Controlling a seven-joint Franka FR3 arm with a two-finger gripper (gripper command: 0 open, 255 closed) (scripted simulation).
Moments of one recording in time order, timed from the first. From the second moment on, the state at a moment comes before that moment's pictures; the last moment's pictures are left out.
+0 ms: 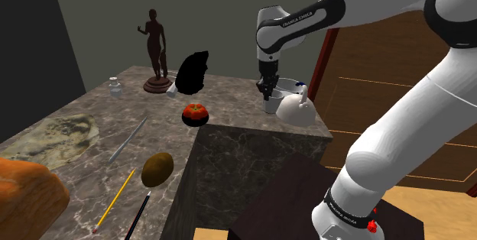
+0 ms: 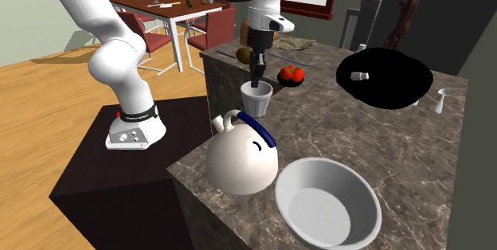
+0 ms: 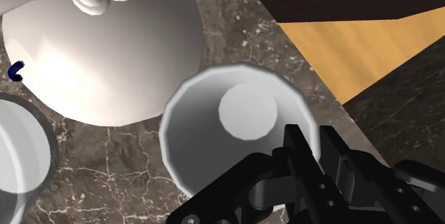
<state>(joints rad) -0.13 -0.25 -0.12 -2.33 -0.18 1.96 -0.12</state>
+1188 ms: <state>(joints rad) -0.12 -0.30 -0.11 -2.13 -0.16 1.72 -0.15</state>
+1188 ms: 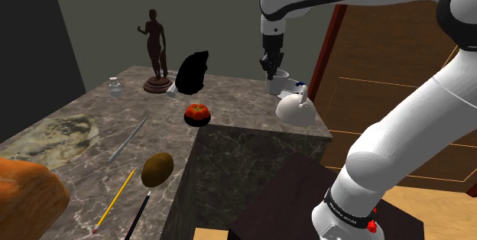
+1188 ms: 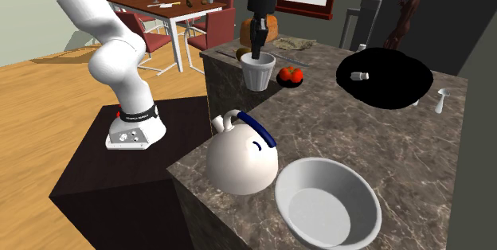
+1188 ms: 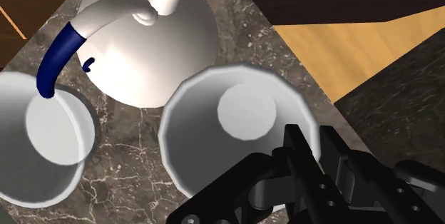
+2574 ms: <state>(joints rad) 0.07 -0.11 0.17 -1.98 -0.05 1.72 0.29</state>
